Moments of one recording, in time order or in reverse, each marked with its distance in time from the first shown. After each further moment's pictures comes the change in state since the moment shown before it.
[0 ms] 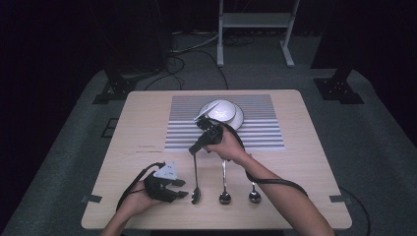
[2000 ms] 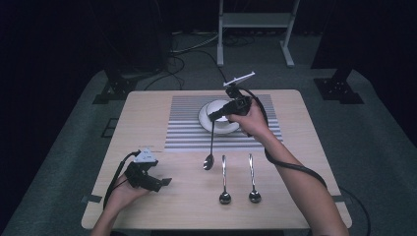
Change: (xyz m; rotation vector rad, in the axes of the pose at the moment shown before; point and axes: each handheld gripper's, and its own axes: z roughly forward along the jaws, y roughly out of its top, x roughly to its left) left arm 0.037 -0.025 -0.028 -0.053 0.223 -0.237; right arm -0.019 0.010 -0.115 -0.262 -0.022 0.068
